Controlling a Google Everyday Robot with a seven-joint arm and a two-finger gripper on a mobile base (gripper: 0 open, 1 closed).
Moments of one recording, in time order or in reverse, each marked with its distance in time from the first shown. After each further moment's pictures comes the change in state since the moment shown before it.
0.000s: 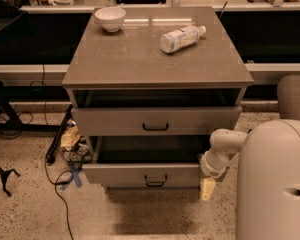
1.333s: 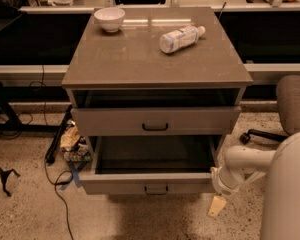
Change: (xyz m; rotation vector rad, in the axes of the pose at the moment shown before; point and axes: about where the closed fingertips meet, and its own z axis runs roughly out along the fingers) arm 0.038 0.069 -0.005 -0.009 -0.005 0.141
